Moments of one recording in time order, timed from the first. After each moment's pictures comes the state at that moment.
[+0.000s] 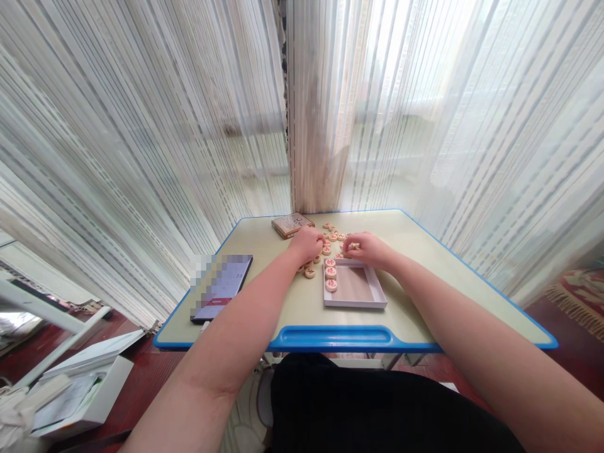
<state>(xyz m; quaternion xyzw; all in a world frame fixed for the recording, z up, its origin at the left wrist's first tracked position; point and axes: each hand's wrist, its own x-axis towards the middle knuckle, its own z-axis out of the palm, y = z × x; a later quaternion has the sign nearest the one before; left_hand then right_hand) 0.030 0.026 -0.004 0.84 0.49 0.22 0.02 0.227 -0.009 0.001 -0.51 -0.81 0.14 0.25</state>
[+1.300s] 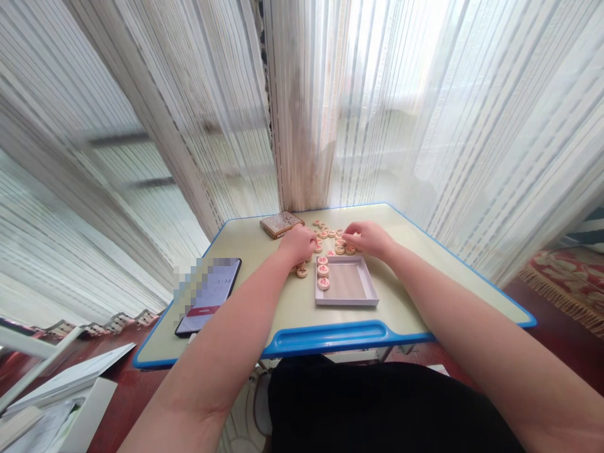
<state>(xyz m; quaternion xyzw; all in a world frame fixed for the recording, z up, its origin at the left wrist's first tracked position) 0.031 0.021 0.001 0.88 0.45 0.16 -0.04 0.242 -0.005 0.008 -0.61 -0.75 0.06 0.24</state>
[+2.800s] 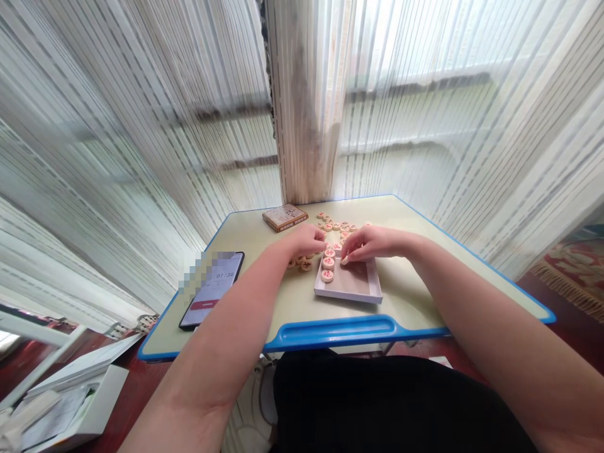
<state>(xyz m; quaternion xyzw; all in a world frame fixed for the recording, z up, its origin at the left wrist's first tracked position) 0.026 0.012 0.013 0.86 0.43 0.14 0.25 0.231 -0.042 0.042 -0.48 -0.80 0.34 0.09</state>
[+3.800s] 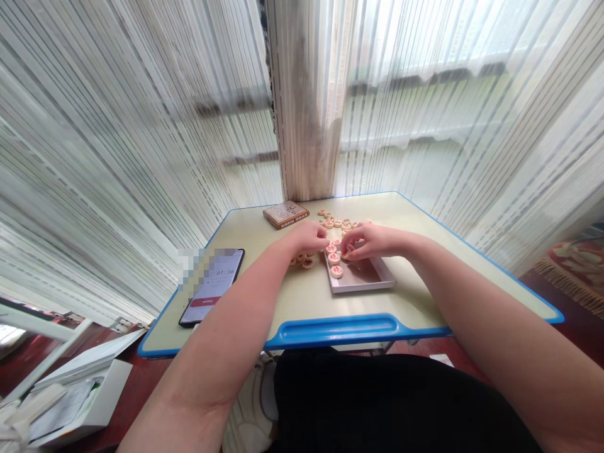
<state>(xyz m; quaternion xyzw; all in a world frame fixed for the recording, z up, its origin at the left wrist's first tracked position) 0.031 0.007 0.014 0.86 0.44 0.15 0.21 0.230 -0.035 0.037 -0.46 -0.85 0.24 0.07</state>
